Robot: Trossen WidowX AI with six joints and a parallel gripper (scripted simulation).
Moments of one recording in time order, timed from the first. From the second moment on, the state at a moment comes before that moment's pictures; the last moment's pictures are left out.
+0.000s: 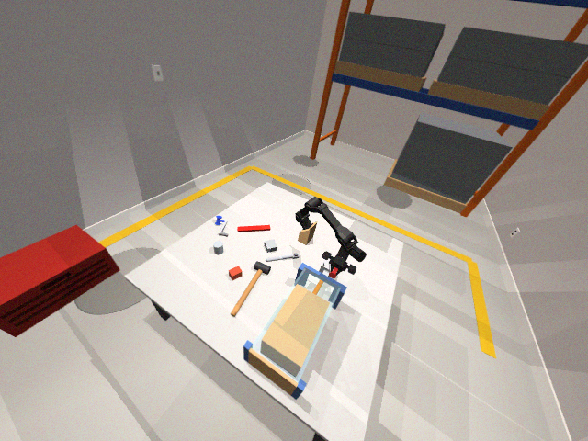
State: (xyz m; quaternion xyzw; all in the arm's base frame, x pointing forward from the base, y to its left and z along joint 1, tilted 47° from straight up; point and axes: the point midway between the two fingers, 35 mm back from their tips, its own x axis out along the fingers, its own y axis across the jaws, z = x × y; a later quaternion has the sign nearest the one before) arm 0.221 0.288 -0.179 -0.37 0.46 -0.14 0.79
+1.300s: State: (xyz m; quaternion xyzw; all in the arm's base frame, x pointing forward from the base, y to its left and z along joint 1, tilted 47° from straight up) arm 0.194 0.306 -0.200 -0.37 0.45 -0.15 0.80
